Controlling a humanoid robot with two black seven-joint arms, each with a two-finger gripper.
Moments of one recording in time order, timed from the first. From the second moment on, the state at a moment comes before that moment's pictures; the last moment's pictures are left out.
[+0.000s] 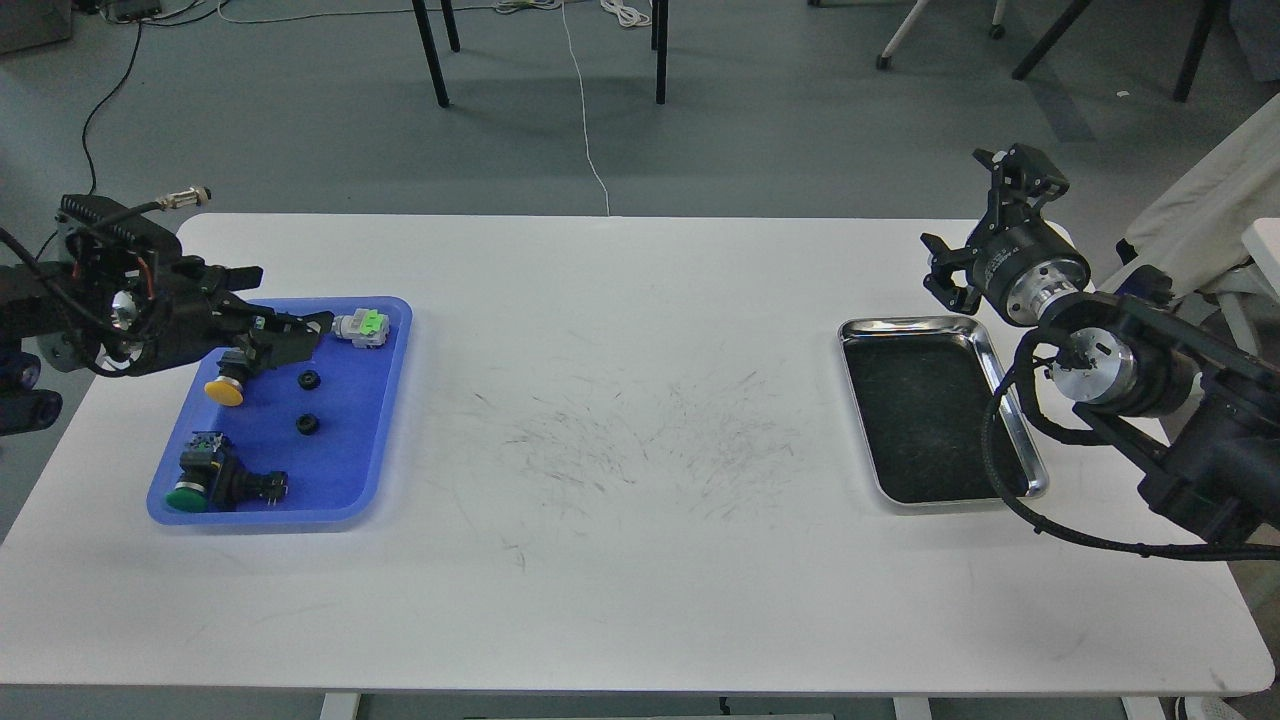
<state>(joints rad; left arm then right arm) -1.51 0.61 1.18 -1.02 0.86 0.42 -0.49 0.79 -0.49 0.50 0.96 0.09 -0.10 0.21</state>
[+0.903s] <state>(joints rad) -1.24 0.51 1.07 -0.76 0.85 0.44 -0.49 0.79 -0.50 0.49 0.96 0.09 -0.10 0.21</state>
